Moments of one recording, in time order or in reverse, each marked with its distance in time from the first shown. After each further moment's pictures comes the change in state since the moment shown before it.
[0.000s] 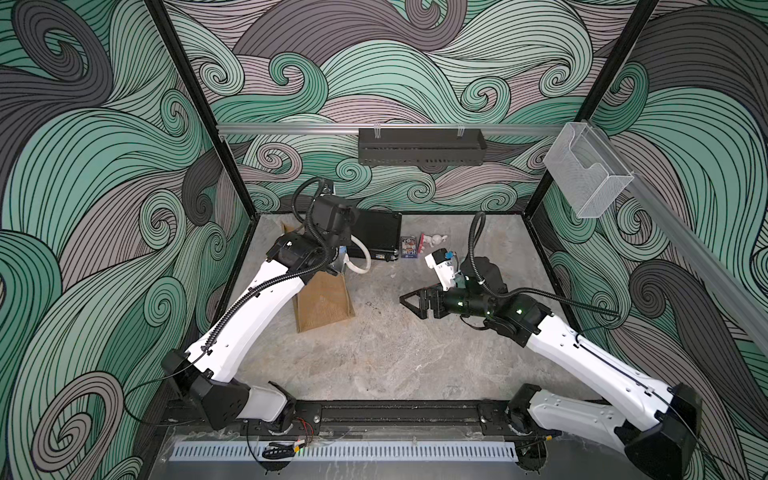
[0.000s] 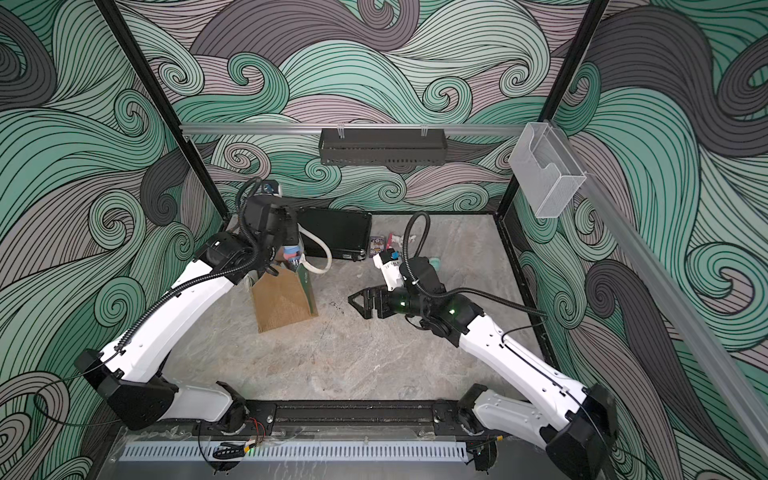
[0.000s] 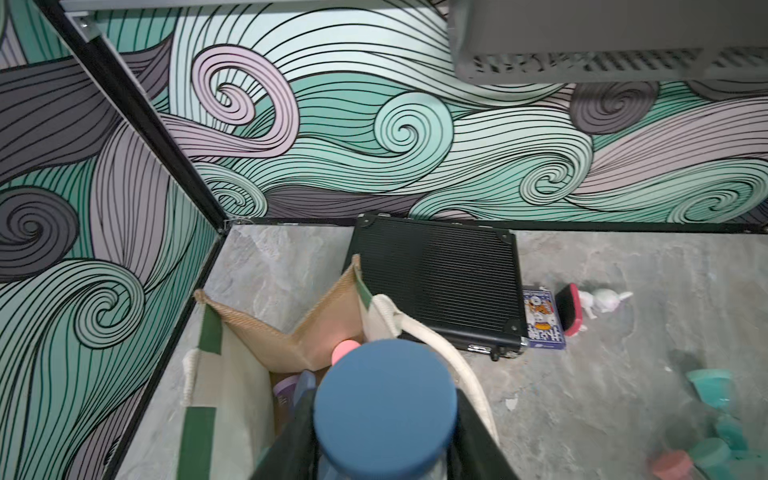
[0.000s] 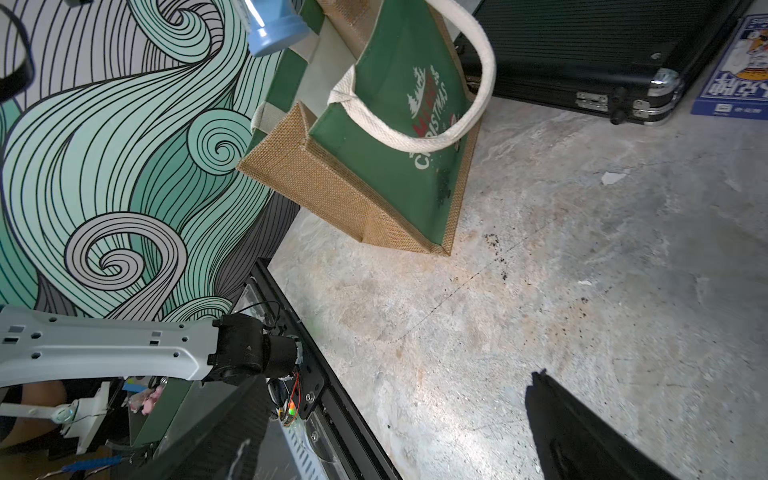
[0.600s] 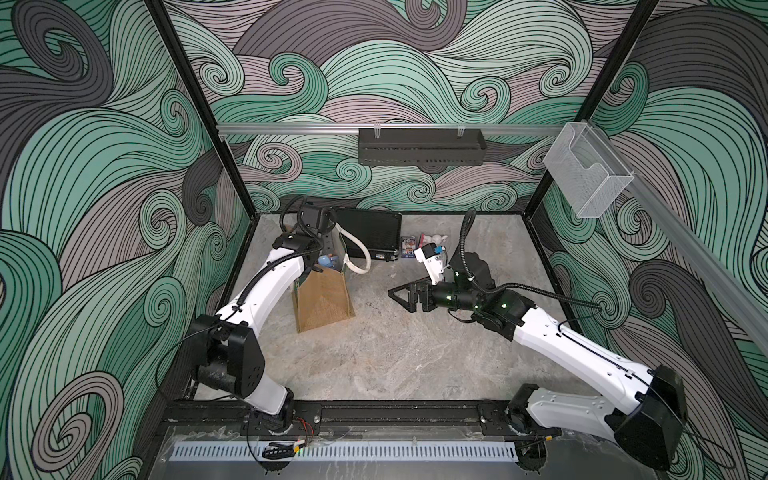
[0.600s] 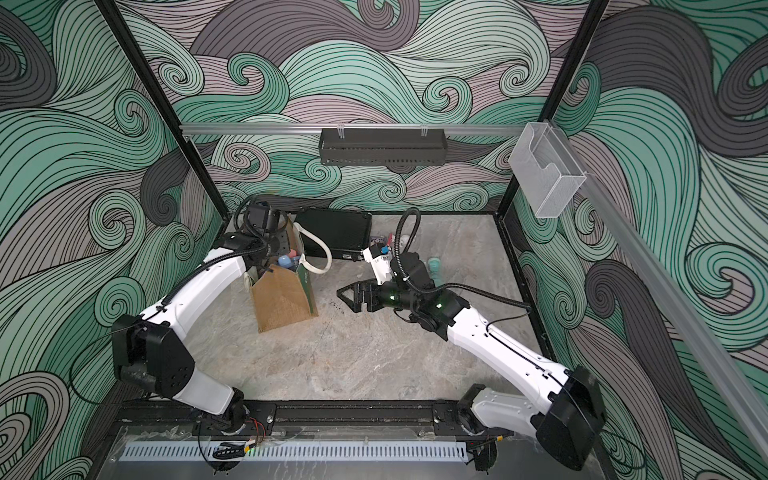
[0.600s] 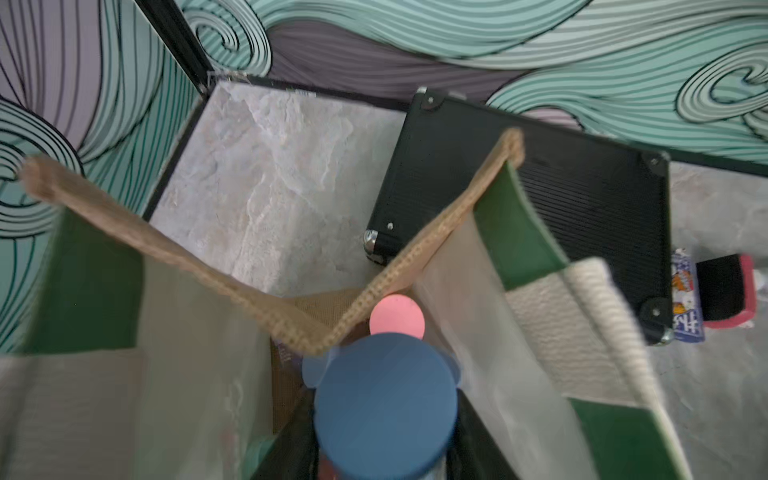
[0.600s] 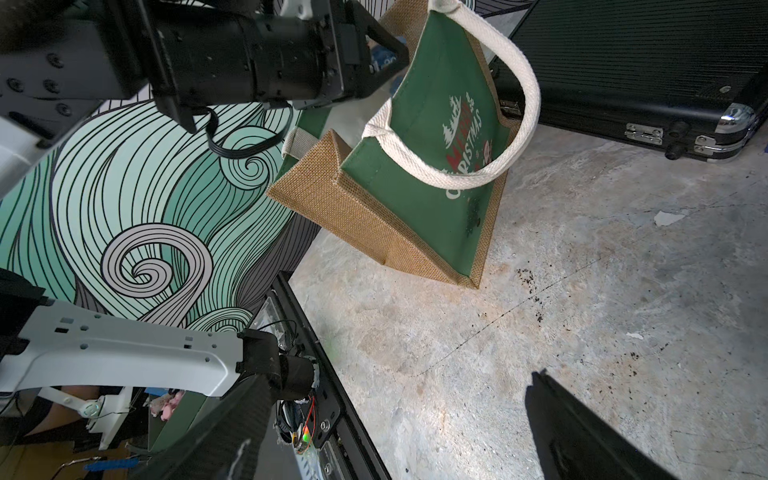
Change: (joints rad) left arm 0.262 0.175 -0.208 0.121 0.239 -0.075; right arm 0.013 0.080 0.012 0.129 -0.025 0.027
